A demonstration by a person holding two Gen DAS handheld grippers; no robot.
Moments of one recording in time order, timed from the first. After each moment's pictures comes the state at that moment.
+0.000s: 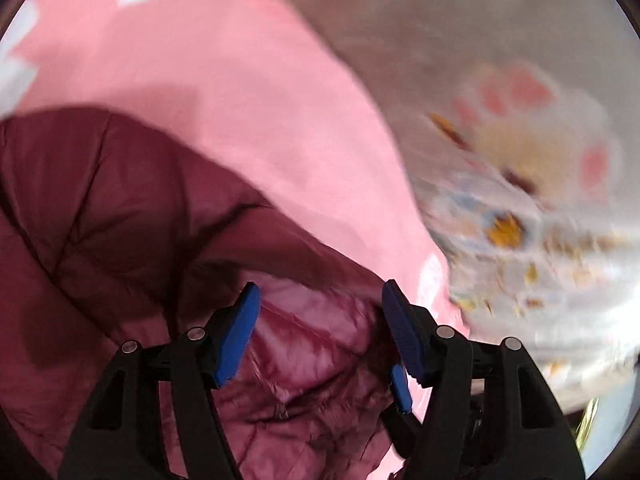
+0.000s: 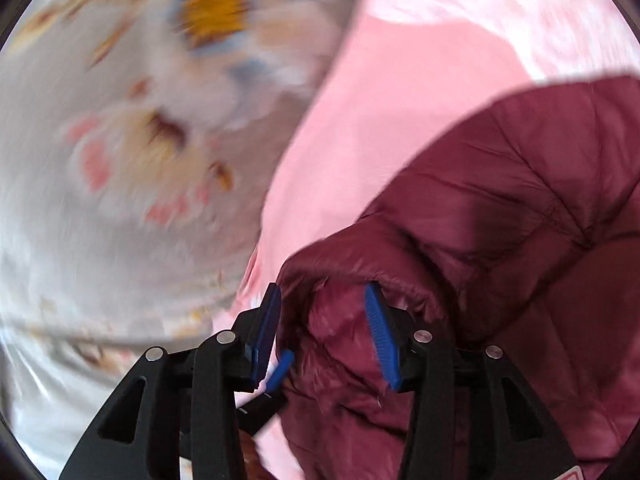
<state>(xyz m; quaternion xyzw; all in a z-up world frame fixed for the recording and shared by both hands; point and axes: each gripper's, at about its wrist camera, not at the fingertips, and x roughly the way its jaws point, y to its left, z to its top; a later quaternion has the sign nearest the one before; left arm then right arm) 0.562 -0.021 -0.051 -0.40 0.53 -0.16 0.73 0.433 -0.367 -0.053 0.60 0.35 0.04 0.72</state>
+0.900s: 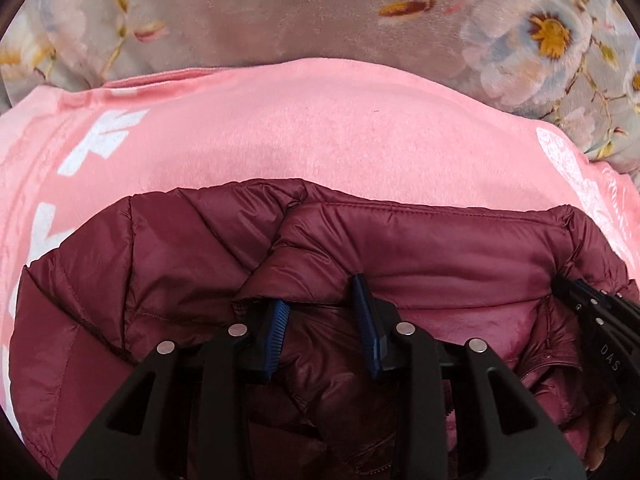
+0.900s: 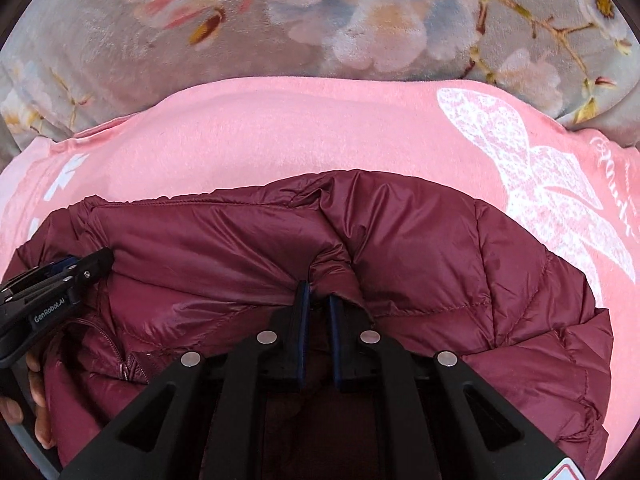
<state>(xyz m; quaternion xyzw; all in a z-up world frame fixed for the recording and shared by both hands) 0.521 -0.096 -0.076 0.03 0.42 -0.12 0.90 0.442 -0.287 -0.060 0.07 0.41 -0.08 0.90</state>
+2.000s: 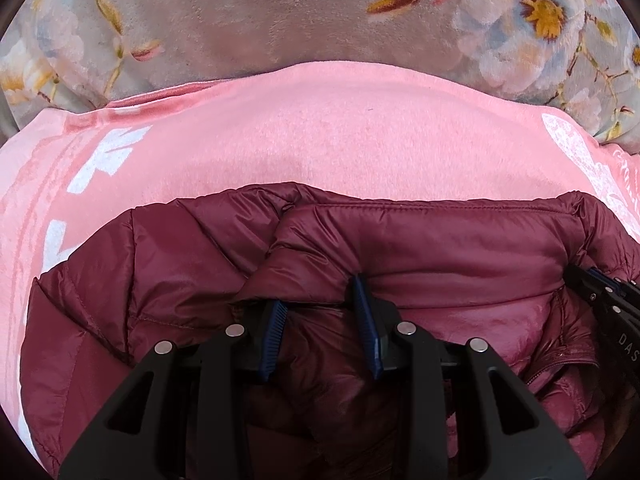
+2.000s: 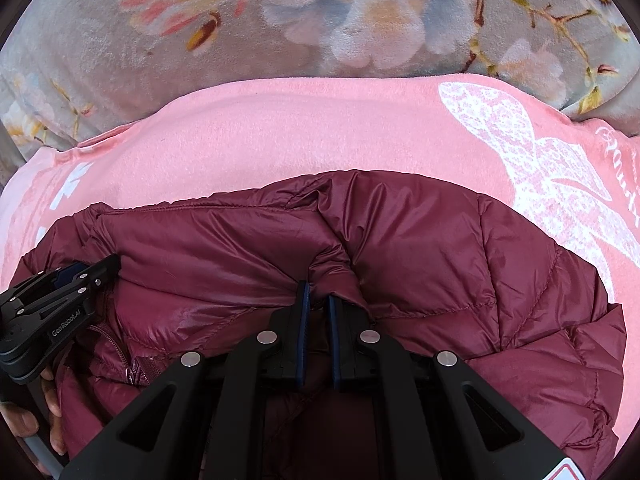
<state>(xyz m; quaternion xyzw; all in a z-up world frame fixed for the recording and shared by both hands) 0.519 -0.103 -0.073 0.07 0.41 -0.11 0.90 0.438 -0.296 -0.063 0.10 0.40 -0.07 0.91</state>
